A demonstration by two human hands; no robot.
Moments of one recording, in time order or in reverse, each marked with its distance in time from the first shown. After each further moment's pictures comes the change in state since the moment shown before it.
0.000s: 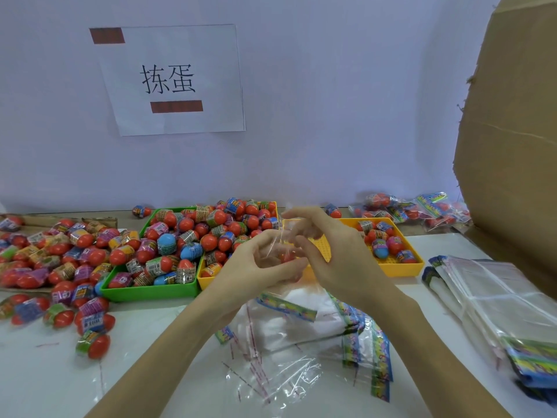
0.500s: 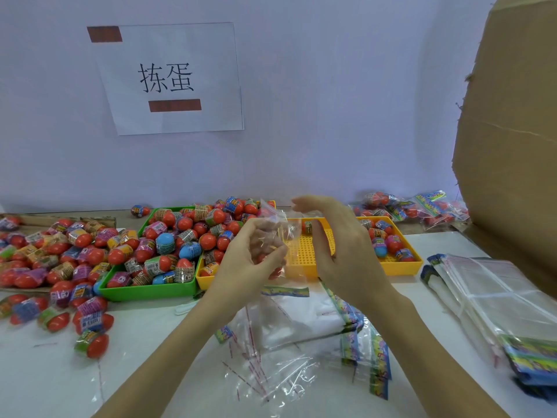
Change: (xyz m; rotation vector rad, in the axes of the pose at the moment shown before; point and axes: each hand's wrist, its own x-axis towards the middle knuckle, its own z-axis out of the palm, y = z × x) left_hand 0.001 -0.007 0.004 0.147 0.250 0.143; right_hand -0.002 0.004 0.005 -0.107 0.226 -0.077
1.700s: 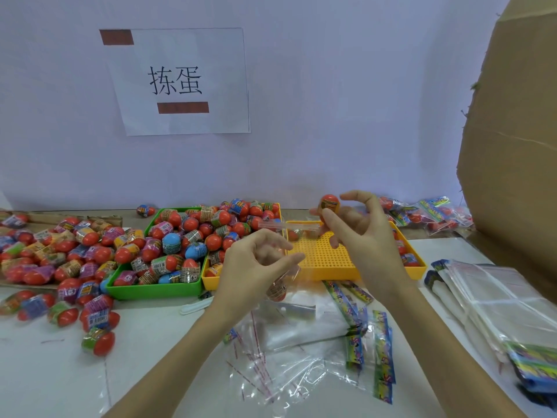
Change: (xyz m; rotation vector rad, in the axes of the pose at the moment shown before) left_hand -0.004 0.001 0.004 0.079 0.063 0.015; right_hand 0.009 0.010 -0.012 0.701 0.072 0.588
